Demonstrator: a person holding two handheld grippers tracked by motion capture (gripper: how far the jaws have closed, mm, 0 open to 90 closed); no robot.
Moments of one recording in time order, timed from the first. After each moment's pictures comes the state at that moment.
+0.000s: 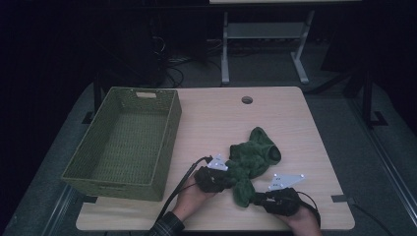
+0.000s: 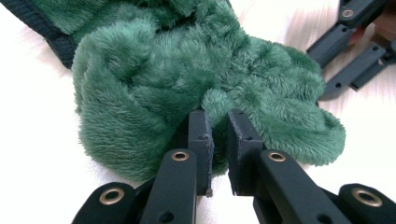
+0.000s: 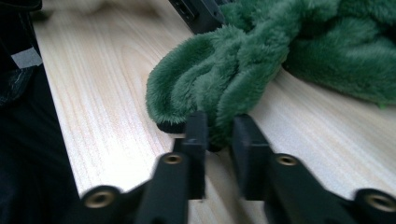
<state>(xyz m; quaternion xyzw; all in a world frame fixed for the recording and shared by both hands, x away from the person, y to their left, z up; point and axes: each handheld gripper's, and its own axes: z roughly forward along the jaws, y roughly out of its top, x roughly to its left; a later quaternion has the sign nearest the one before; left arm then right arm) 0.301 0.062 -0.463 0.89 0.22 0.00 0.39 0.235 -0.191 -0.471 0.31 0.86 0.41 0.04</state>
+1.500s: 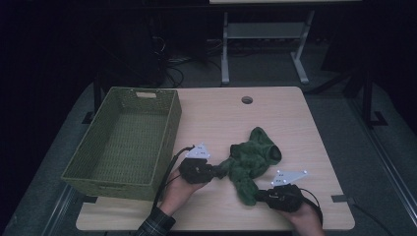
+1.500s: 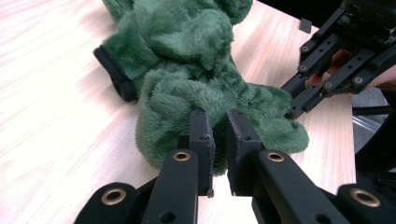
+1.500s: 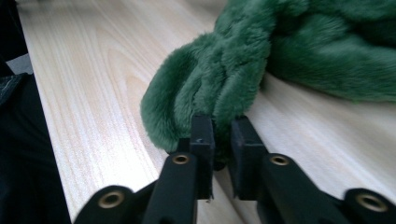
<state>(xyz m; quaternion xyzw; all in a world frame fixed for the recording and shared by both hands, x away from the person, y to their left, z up) 0.308 0.103 -0.424 0.85 0.24 0.01 0.46 0.243 -0.200 -0.469 0.32 0.86 0.40 0.03</state>
